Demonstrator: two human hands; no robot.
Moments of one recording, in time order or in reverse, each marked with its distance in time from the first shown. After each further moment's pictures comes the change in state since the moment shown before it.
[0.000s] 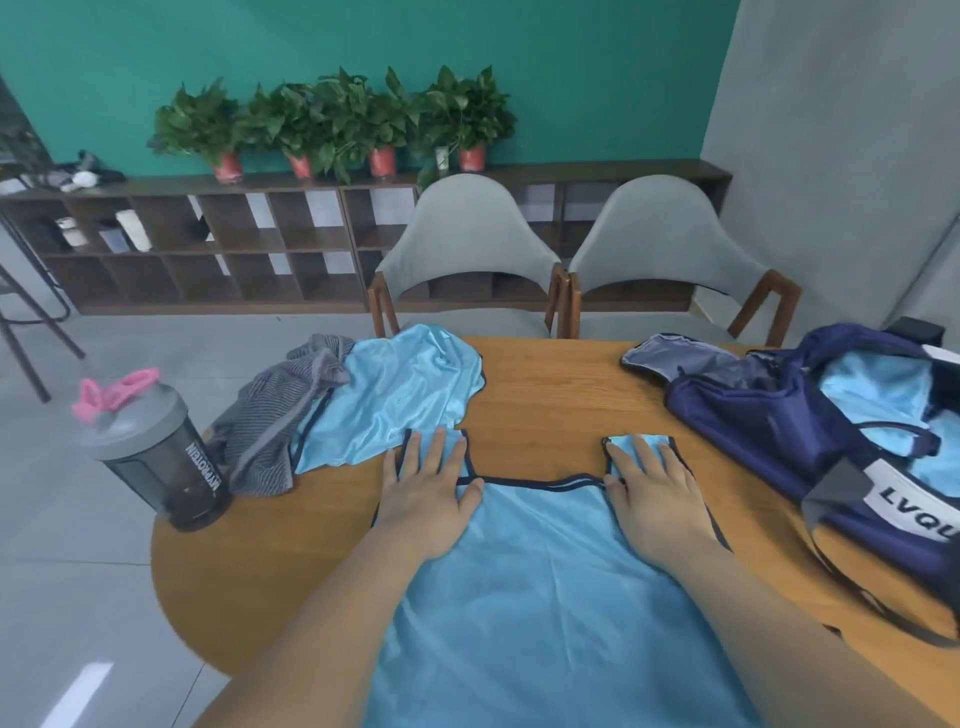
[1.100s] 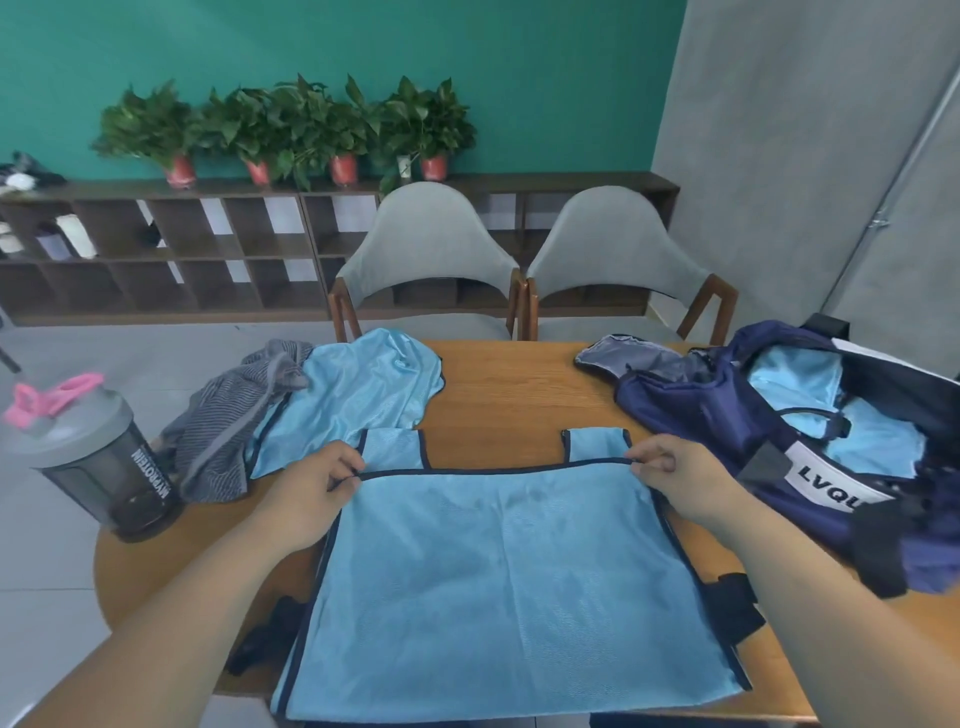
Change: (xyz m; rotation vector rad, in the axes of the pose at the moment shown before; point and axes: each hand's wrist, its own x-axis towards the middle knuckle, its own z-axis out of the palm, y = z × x) left_hand -0.025 -0.082 -0.033 -0.642 0.109 0.013; right_hand -0.013 0.077 -0.061 0.742 -0.031 0.198
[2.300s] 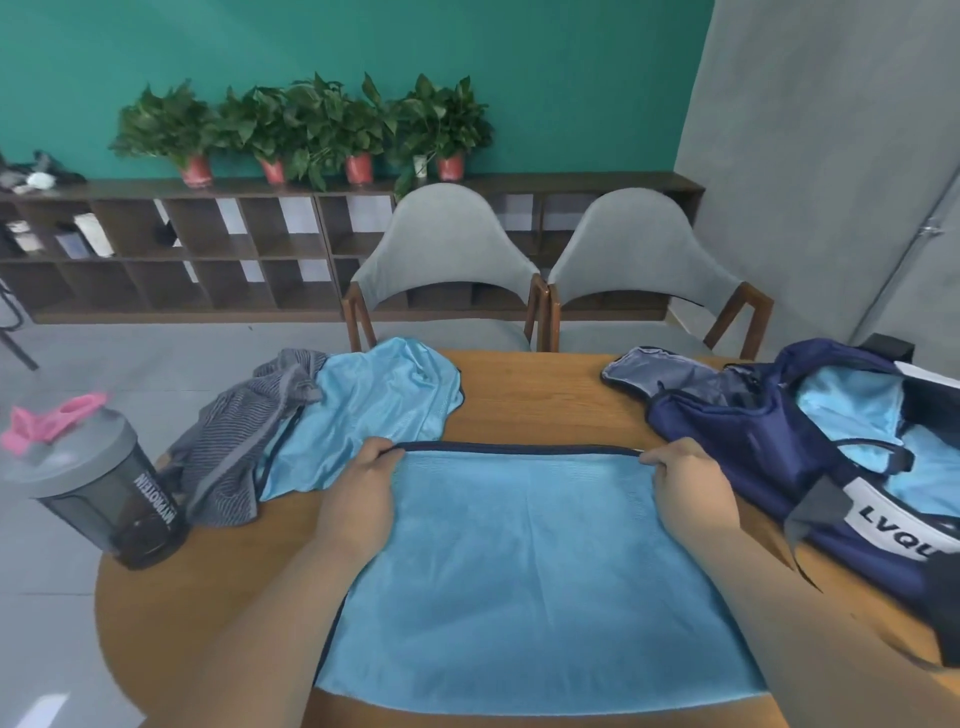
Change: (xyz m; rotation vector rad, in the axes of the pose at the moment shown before) left_hand 0.045 0.003 0.046 0.364 0.206 0.141; right_hand 0.049 0.000 0.048 -0.564 0.303 -0.165
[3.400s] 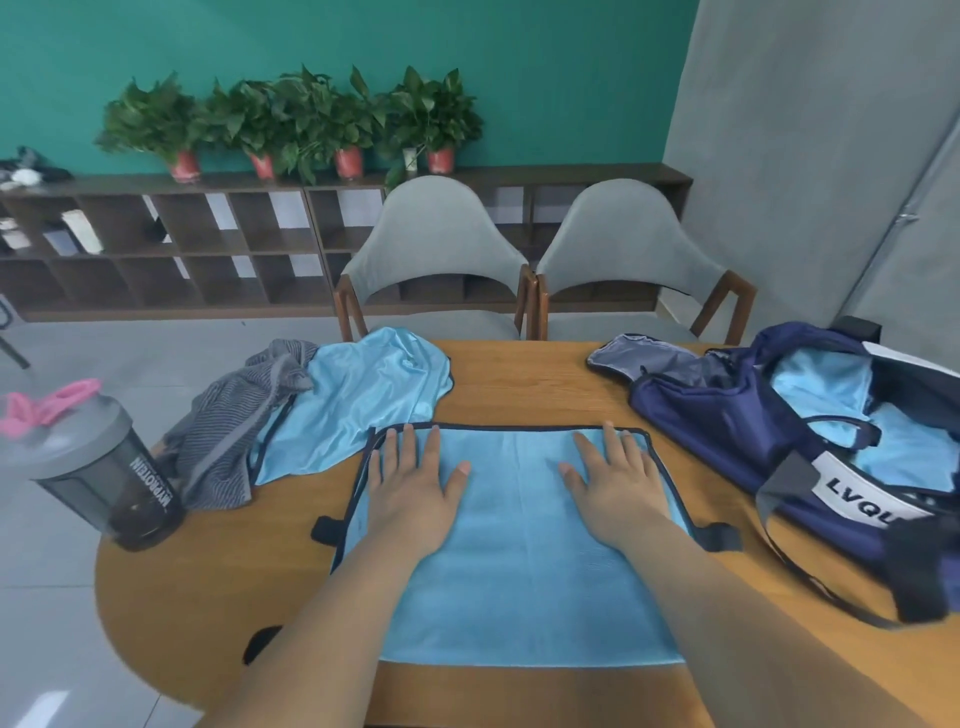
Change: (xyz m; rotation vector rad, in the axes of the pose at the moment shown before) left_hand -0.016 0.086 0.016 0.132 -0.238 -0.167; right_hand -0.040 -0.061 0.007 -0.277 -0.309 -0.037
